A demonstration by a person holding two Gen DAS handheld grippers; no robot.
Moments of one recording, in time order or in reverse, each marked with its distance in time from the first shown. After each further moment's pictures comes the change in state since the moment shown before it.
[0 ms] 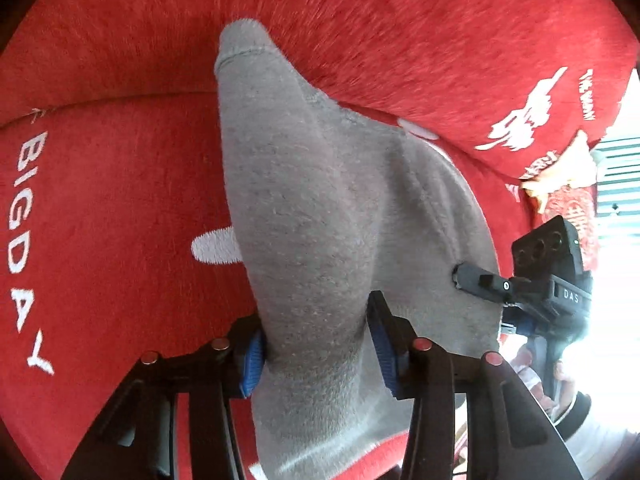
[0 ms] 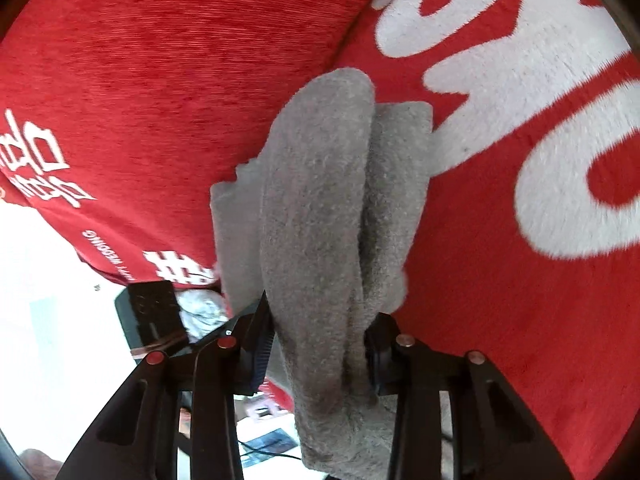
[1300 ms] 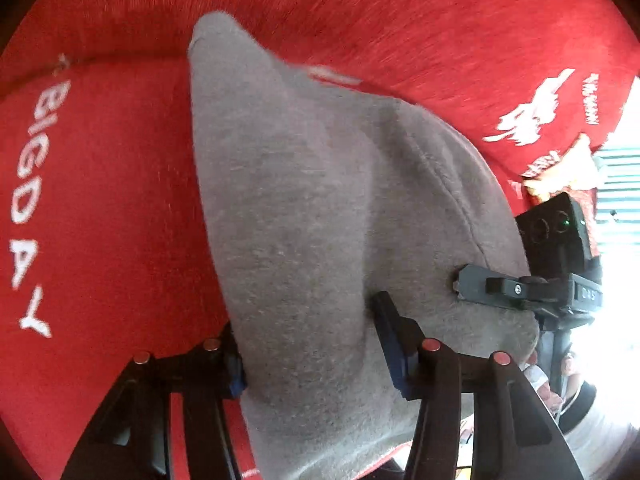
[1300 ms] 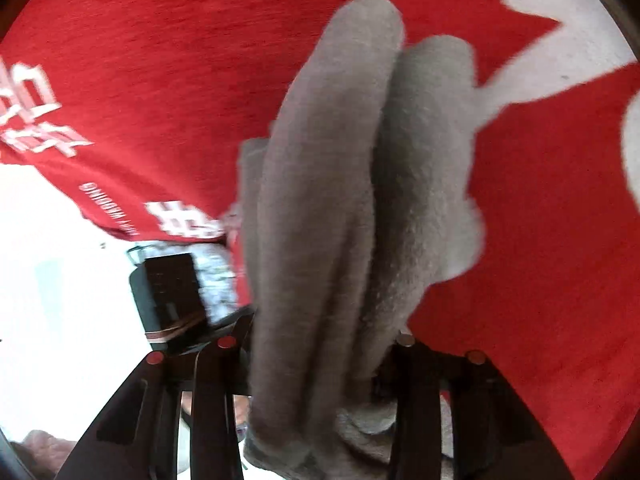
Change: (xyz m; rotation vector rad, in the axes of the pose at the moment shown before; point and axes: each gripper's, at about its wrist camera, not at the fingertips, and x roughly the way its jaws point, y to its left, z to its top) left arm -0.011 0.020 -0.028 -0.027 0.008 -0.012; right arm 0.050 0.032 -0.020 -0.070 0.171 0.038
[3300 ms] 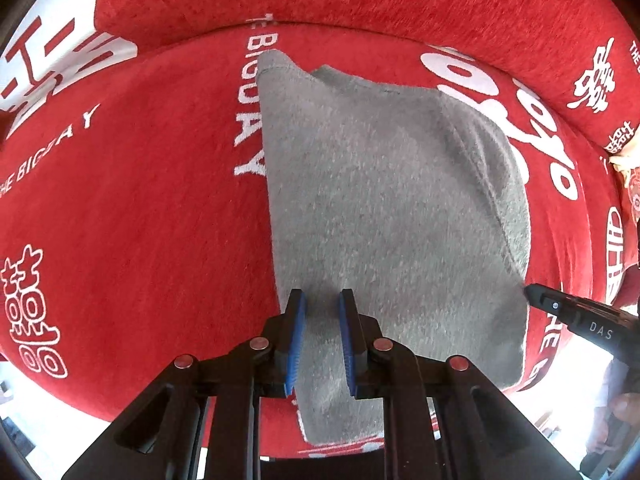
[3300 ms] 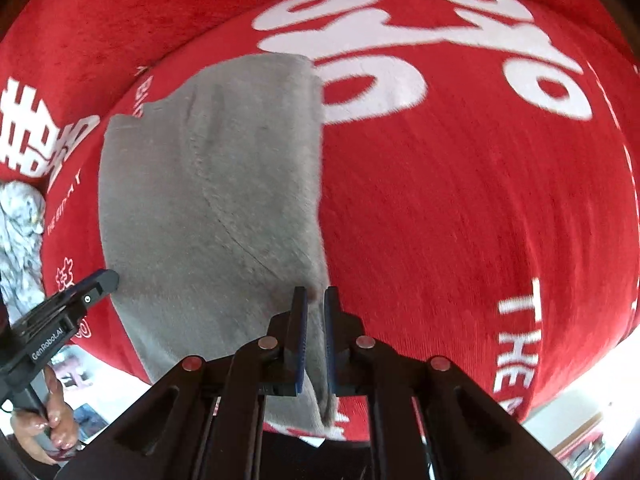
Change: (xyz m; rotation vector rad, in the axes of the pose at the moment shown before) left arm -0.073 0.063 -0.105 -0.051 -0.003 0.424; right arm 0.081 0.055 -0.129 -0.118 -0.050 -0.894
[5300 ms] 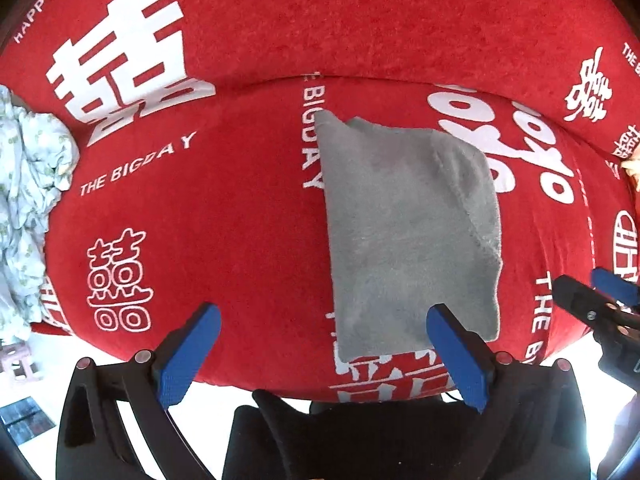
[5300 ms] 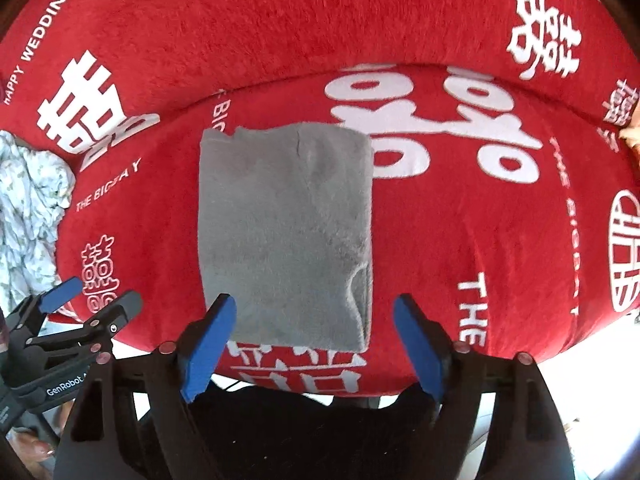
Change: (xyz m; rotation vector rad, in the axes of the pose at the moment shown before) left arm -0.127 -0.013 -0.029 -0.030 -0.058 0.184; right arm -0.134 0.081 -0.038 -0.149 -0.154 -0.091
